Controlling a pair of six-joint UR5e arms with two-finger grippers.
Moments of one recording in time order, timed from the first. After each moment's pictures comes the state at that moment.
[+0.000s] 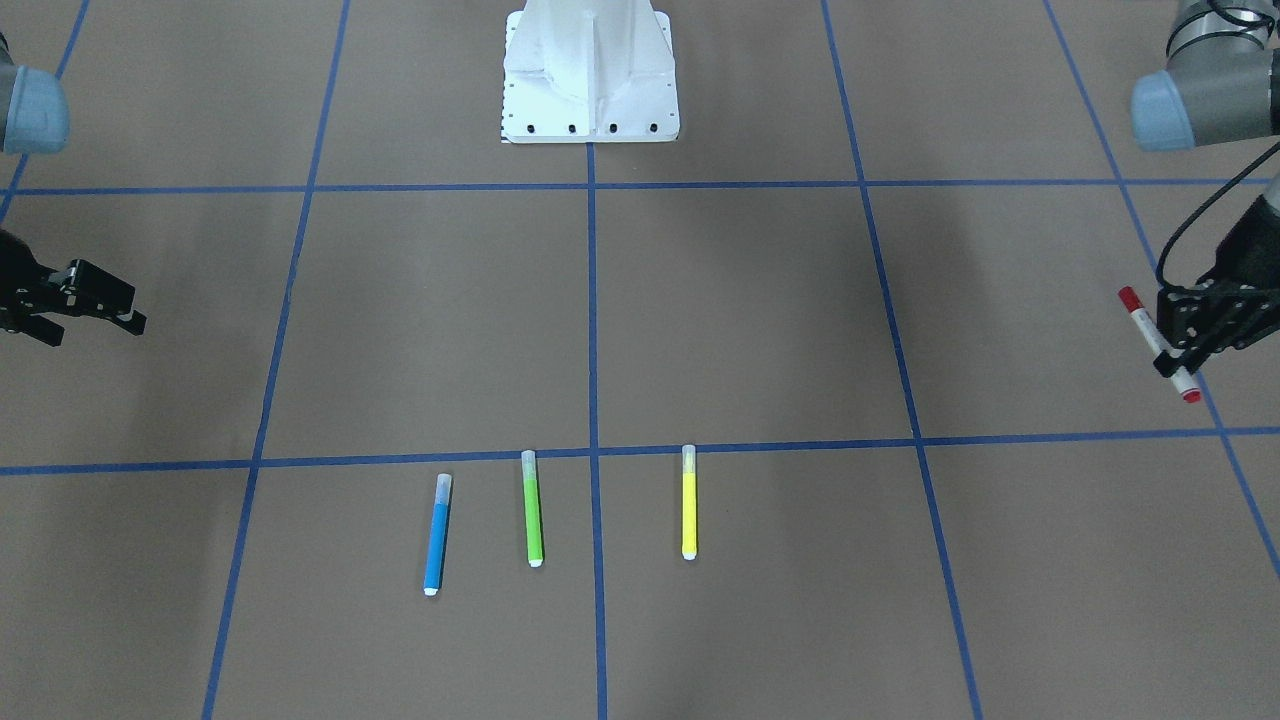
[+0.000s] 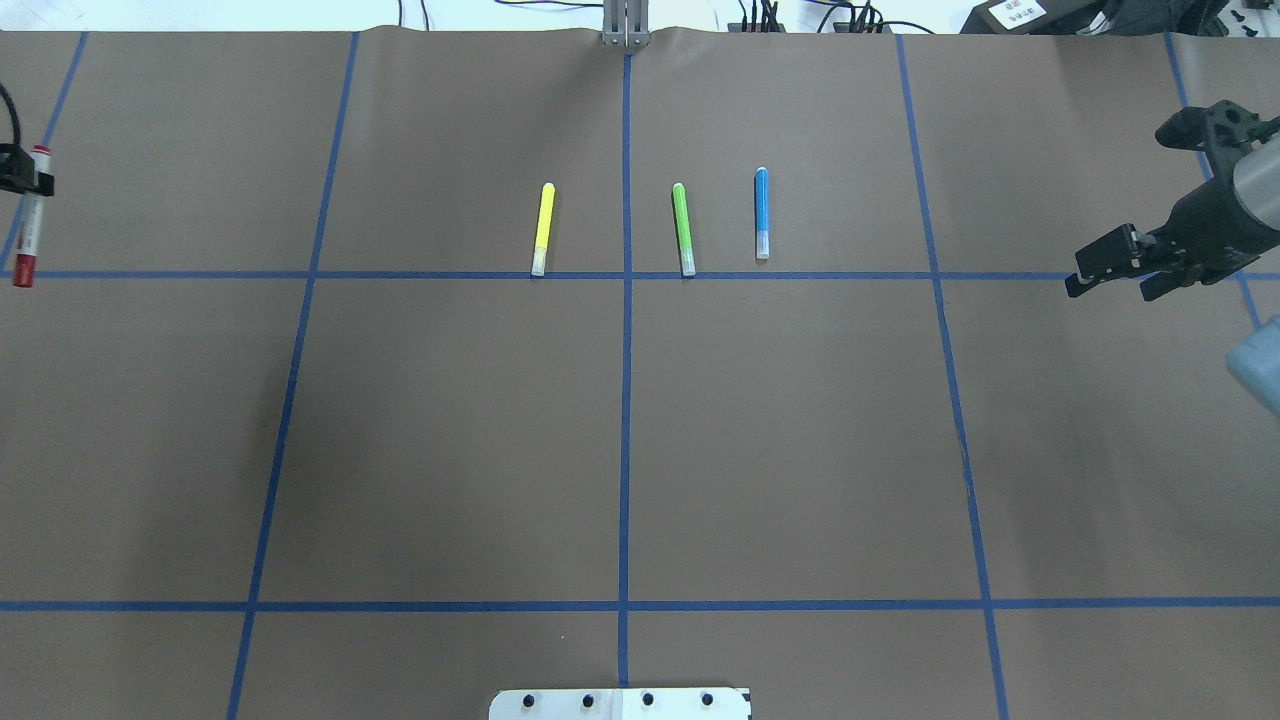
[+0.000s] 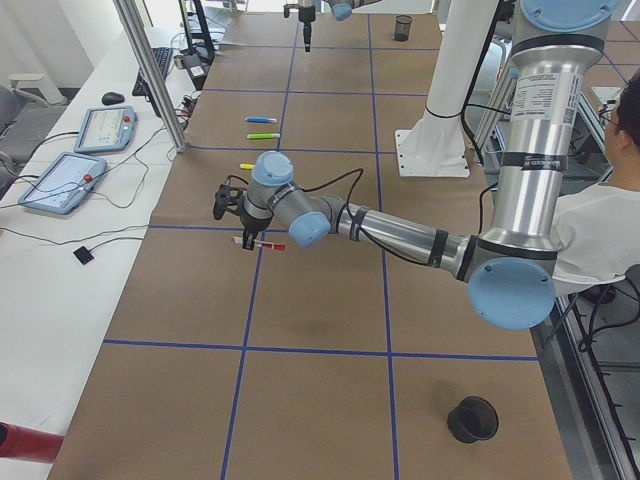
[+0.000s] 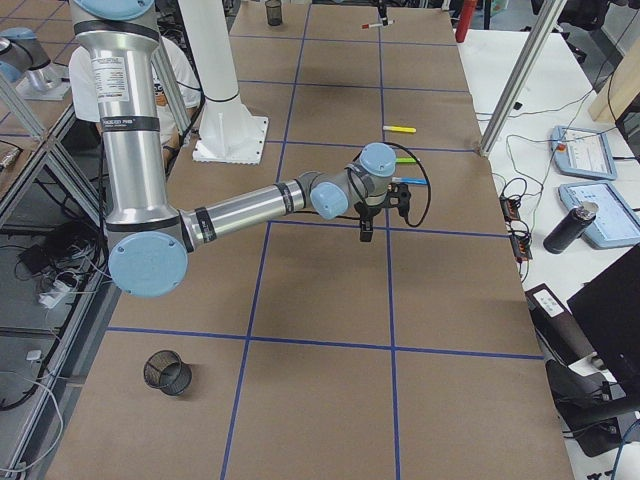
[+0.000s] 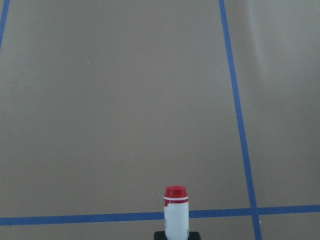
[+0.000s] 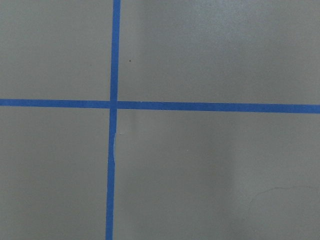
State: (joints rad) left arm -1.26 -1.60 -1.71 -2.19 -2.16 -0.69; right arm 1.11 -1.49 1.79 -1.33 2.37 0.67
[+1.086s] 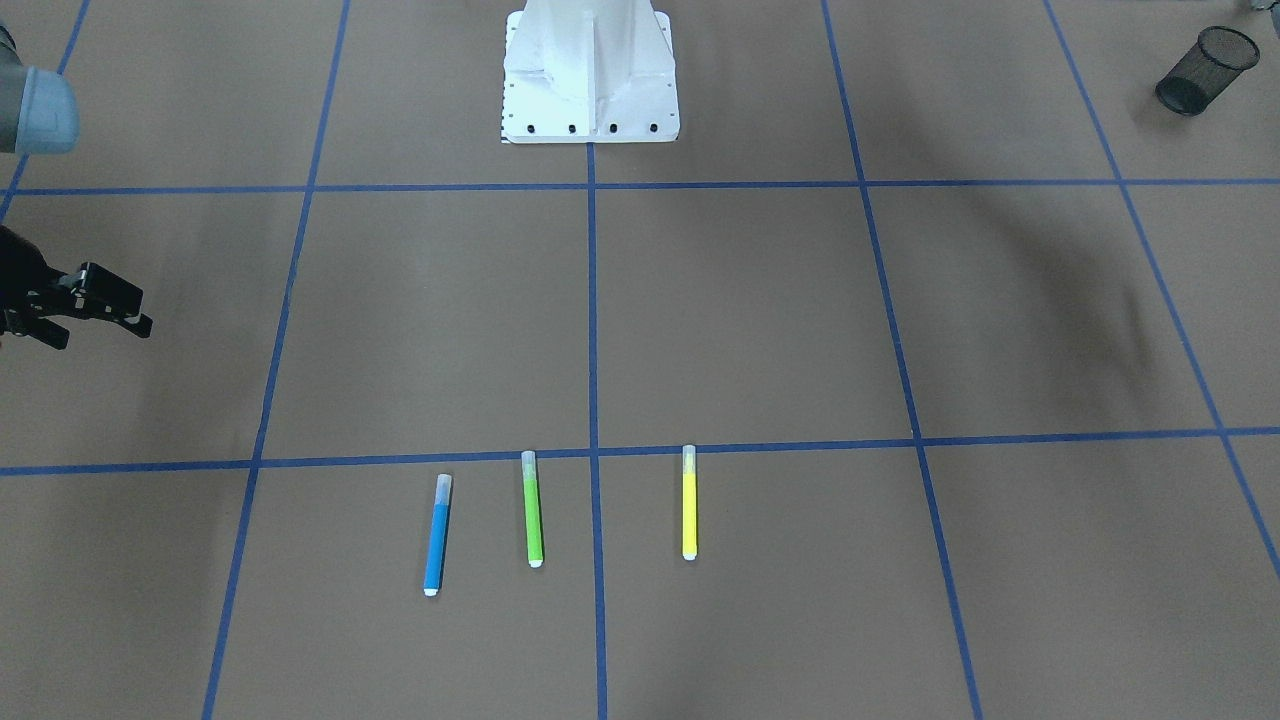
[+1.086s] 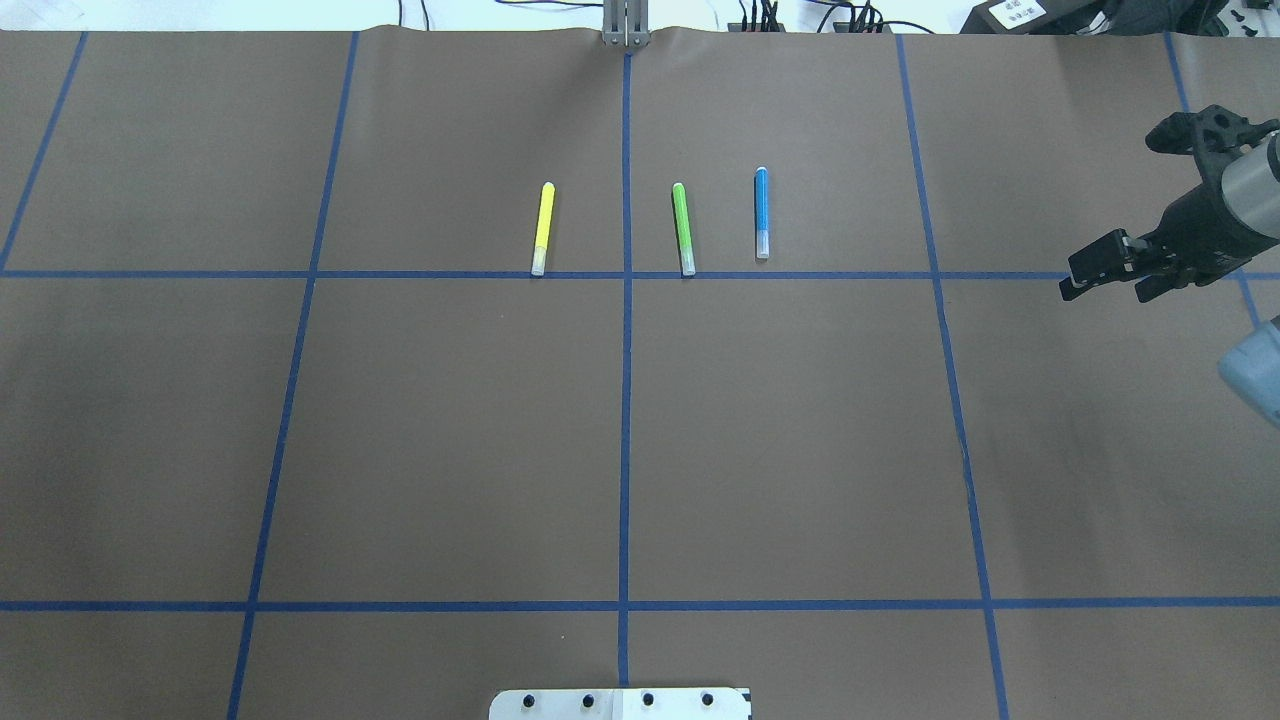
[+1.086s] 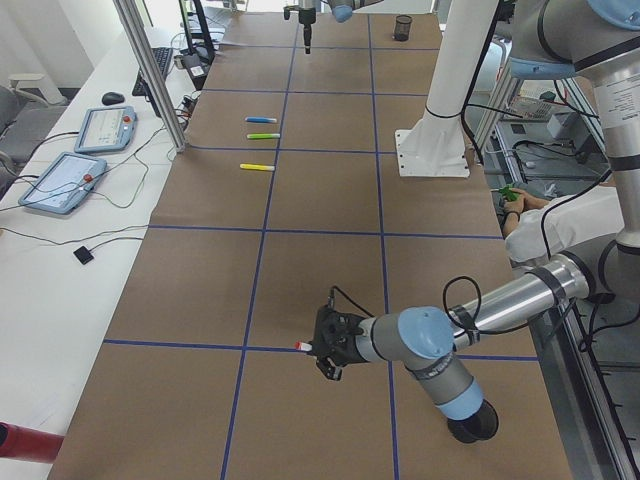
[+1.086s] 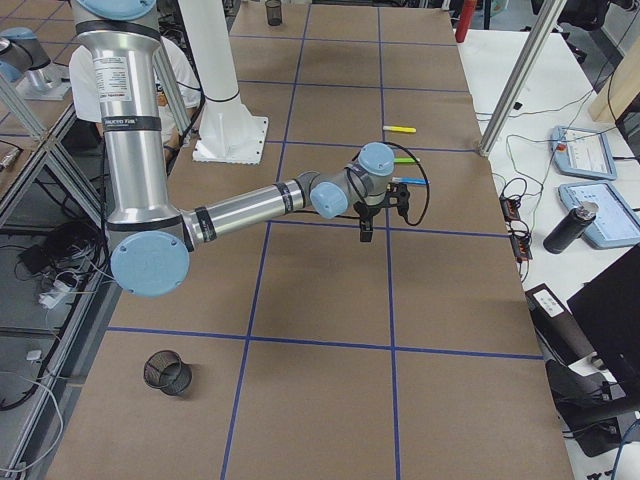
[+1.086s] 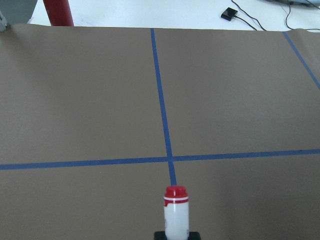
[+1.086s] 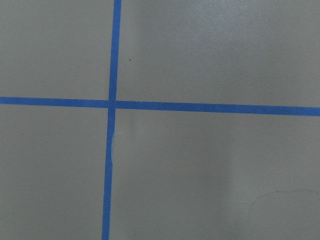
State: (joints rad) left arm -1.72 -1.15 -1.47 -2.99 -2.40 -0.56; right arm 1.10 -1.48 1.78 -1.33 2.35 0.67
